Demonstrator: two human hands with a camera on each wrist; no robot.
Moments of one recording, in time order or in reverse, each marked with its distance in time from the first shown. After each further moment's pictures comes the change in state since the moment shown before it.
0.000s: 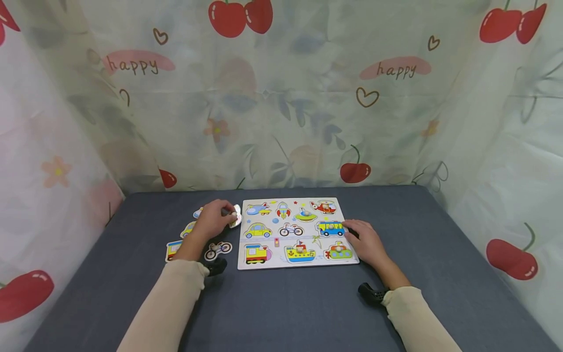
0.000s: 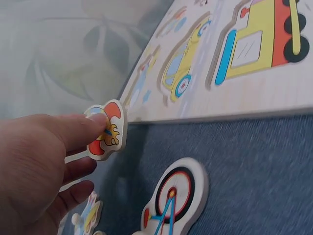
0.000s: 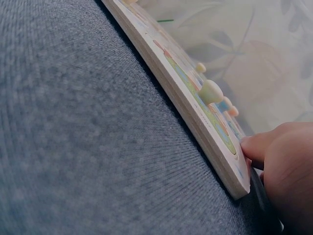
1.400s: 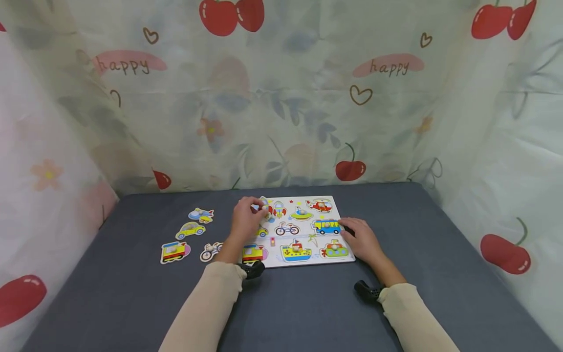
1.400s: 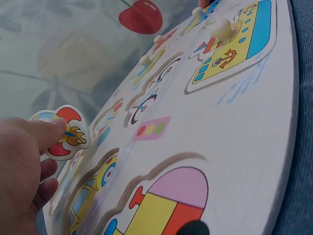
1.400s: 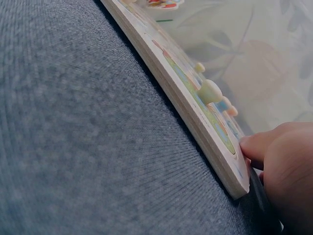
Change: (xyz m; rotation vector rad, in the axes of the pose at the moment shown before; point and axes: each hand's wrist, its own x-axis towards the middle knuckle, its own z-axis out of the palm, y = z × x) left_hand 0.015 0.065 0.080 -0.267 0.254 -0.003; right_hand 0.000 0.003 -0.001 -0.005 0.009 0.005
